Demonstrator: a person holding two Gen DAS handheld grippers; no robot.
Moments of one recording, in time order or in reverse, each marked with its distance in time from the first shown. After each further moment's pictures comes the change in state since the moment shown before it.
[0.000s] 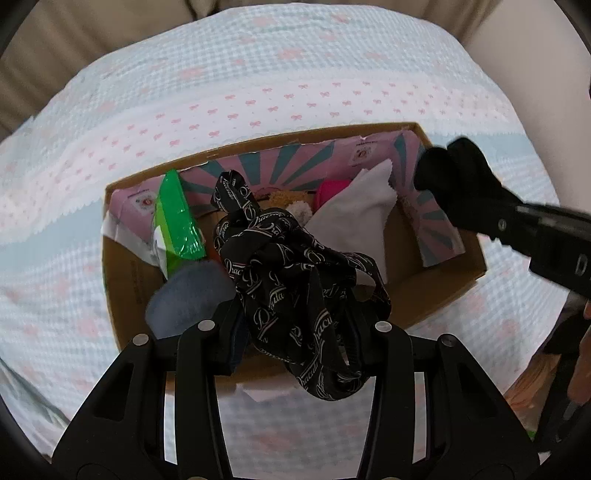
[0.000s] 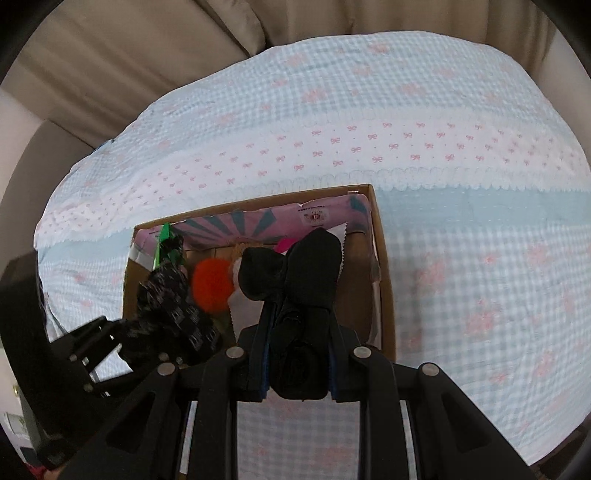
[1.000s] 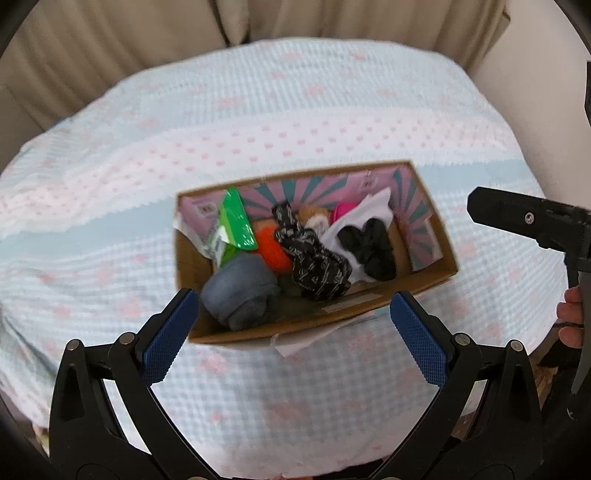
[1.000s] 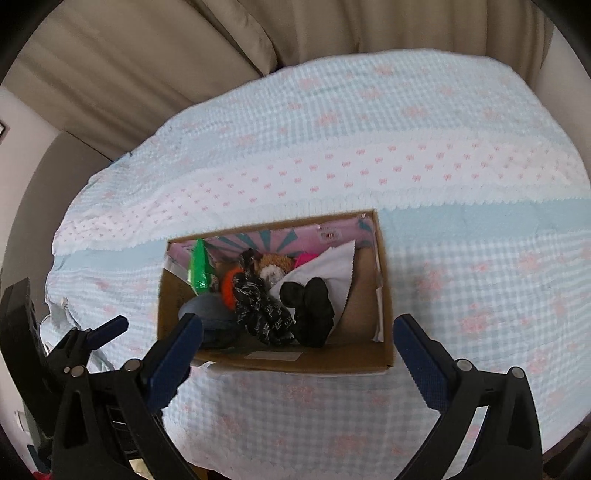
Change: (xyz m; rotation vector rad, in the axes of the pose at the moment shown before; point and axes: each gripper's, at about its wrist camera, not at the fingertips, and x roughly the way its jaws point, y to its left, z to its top) left arm -0.103 0.011 -0.017 -0.074 -0.105 0.060; right arm -0.067 0.011 -0.003 -0.016 -0.060 0.042
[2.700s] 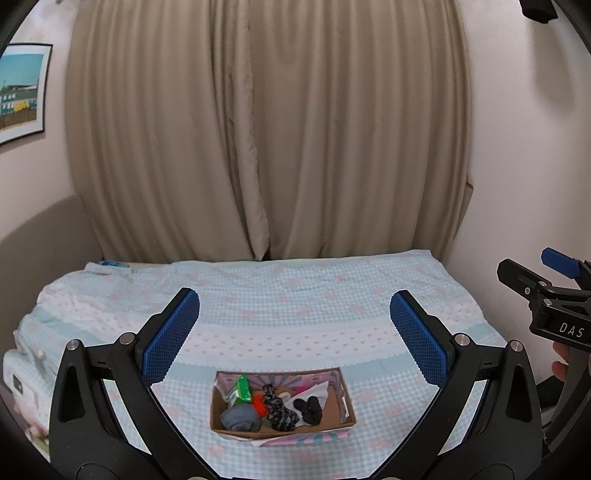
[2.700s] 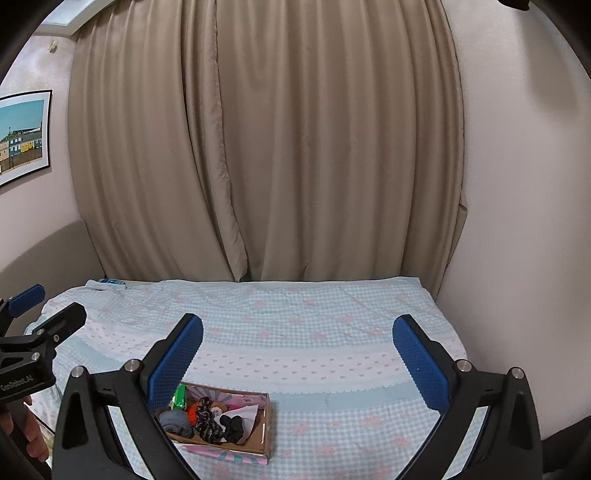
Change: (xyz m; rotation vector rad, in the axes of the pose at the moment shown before) left arm -0.324 -0.100 0.013 -0.069 -0.734 0.092; right arm -0.346 0.004 -0.034 -0.191 -0.743 -0.237
